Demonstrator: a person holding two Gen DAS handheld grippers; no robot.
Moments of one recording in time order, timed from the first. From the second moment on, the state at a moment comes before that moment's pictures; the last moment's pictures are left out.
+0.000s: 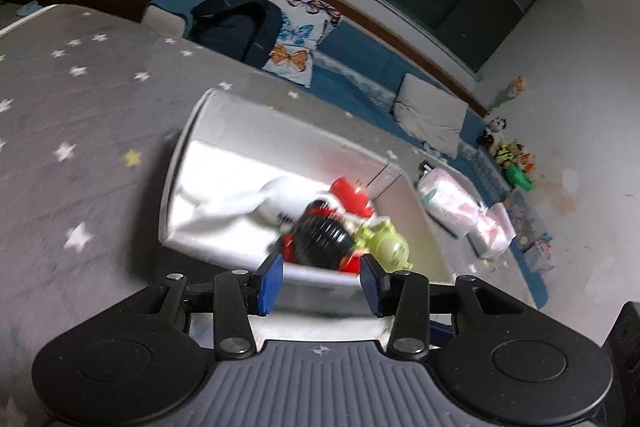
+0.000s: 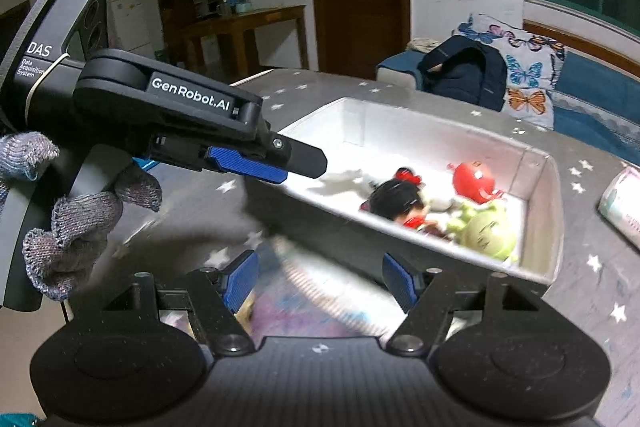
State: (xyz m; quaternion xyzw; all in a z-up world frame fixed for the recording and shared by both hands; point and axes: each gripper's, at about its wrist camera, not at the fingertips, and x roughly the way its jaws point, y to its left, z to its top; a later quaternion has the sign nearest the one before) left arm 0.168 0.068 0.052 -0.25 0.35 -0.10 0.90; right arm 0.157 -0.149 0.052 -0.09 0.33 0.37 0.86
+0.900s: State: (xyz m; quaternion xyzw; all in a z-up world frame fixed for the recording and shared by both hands) left arm 0.098 0.087 0.006 -0.30 0.39 -0.06 0.87; right arm 0.112 -0.112 0.006 -0.10 0.36 0.41 0.83
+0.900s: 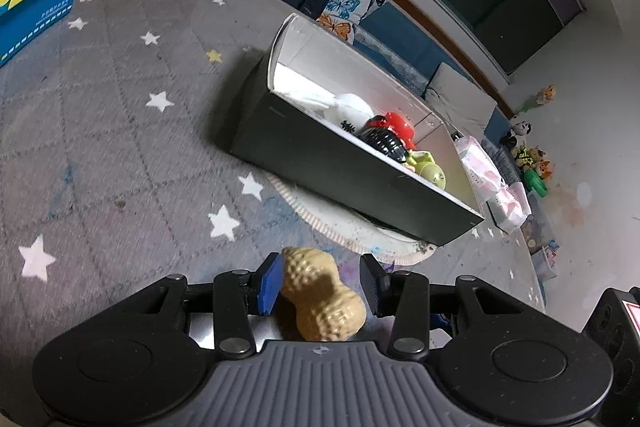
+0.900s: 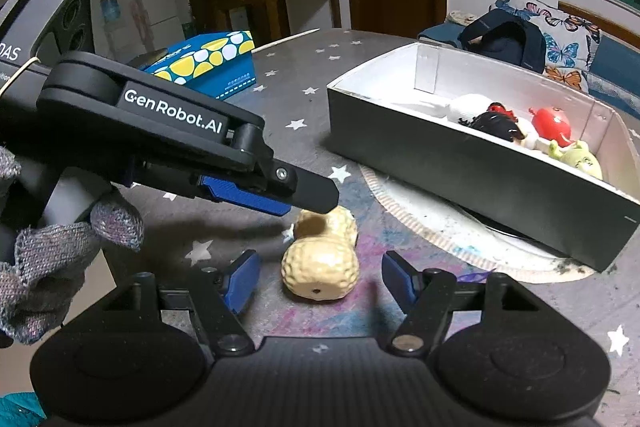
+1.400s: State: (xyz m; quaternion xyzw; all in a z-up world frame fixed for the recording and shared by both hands) left arm 0.104 0.091 -0.009 -0.32 0.41 -0.06 0.85; right arm 0.120 -0.103 -0.005 -0.10 0.38 0.40 0.83
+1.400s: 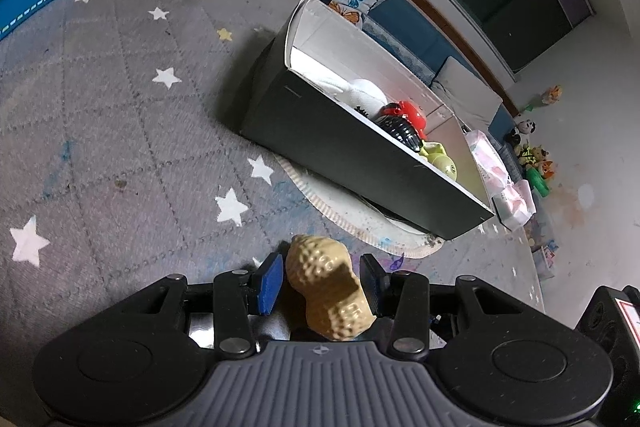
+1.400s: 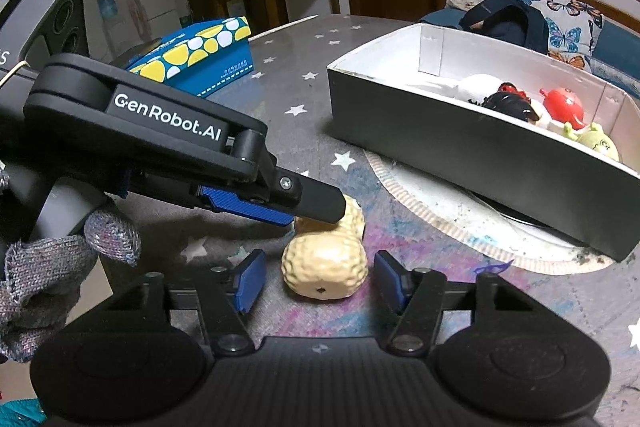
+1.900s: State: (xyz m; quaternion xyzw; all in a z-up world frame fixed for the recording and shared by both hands) left arm 0.105 0.093 -0.012 -0.33 0.41 -0.08 0.85; right arm 0.120 -0.104 -0.005 -0.10 0.38 0.40 0.83
